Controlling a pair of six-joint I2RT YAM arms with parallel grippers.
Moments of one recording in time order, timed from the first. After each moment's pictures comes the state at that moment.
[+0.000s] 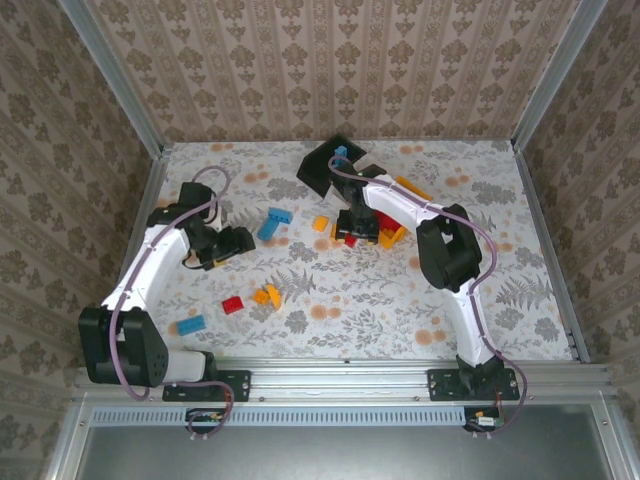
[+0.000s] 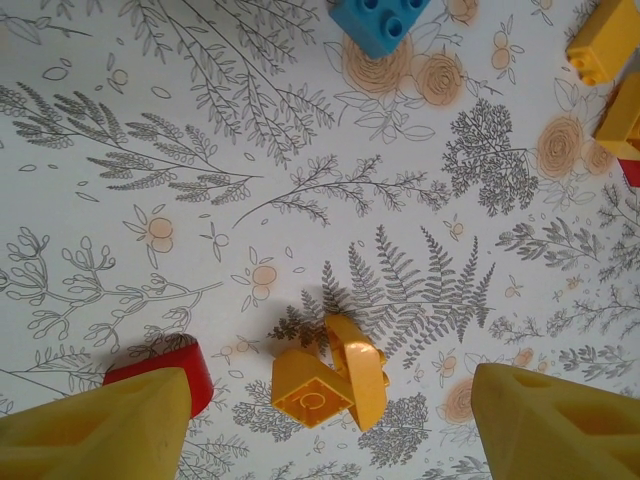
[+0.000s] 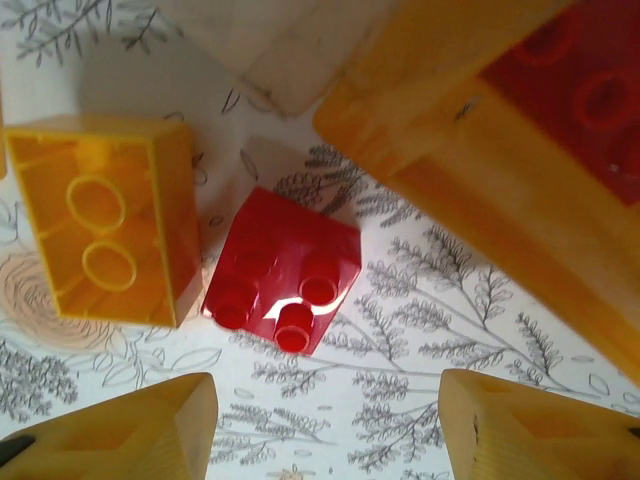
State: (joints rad) left arm -0.13 1.34 1.08 -1.00 0.30 -0.41; right arm 0.52 2.24 1.89 -1.15 -0.03 0.69
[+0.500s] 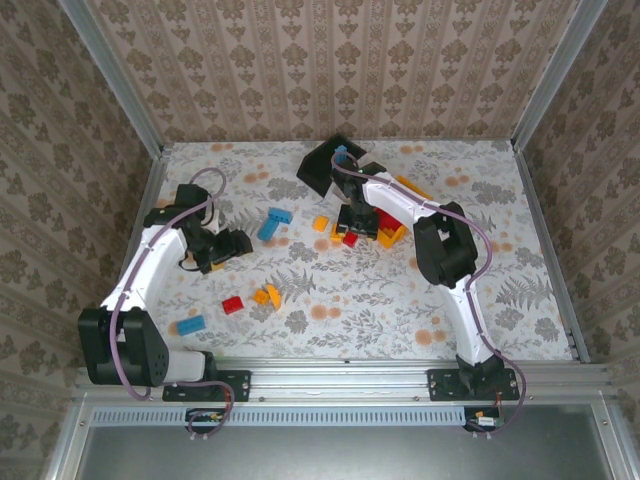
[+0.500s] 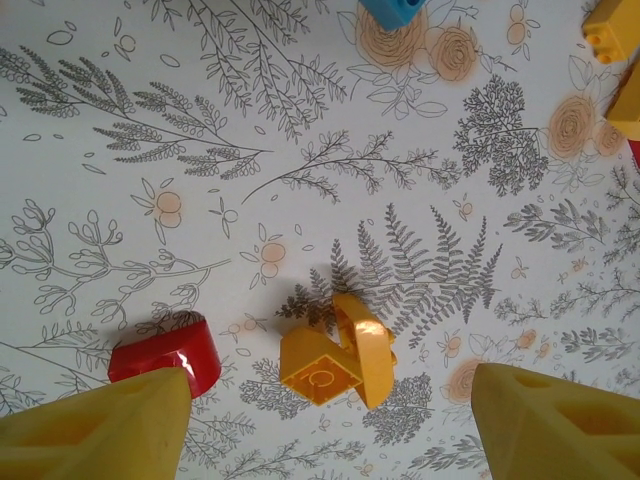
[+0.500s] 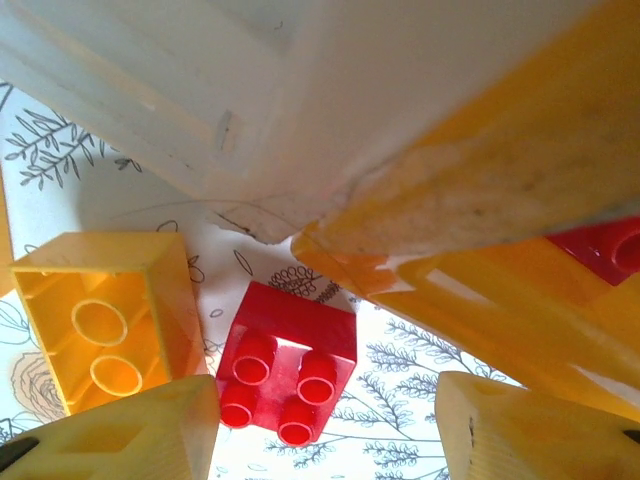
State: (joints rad) left arm -0.11 1.34 1.08 -1.04 0.32 -0.38; right arm 0.50 2.29 1.94 -1.13 -0.01 0.75
